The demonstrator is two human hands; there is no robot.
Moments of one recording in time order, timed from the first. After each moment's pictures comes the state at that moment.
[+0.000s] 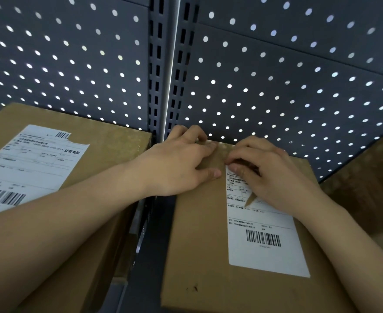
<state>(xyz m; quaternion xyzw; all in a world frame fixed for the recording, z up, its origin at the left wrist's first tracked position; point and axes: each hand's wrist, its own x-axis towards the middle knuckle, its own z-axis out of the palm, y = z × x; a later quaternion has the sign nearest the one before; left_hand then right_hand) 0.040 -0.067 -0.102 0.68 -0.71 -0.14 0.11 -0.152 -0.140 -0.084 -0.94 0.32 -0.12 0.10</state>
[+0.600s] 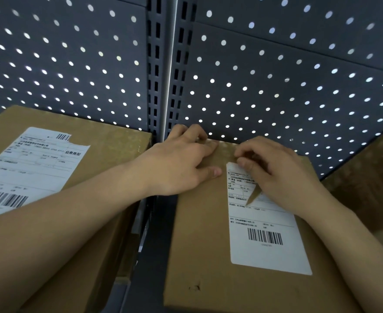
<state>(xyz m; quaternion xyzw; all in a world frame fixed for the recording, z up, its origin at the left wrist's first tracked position) 0.041 -0.066 -0.100 0.67 -0.72 -0.14 0.11 -0.158 -0.136 -0.081 -0.92 0.34 -0.15 0.12</state>
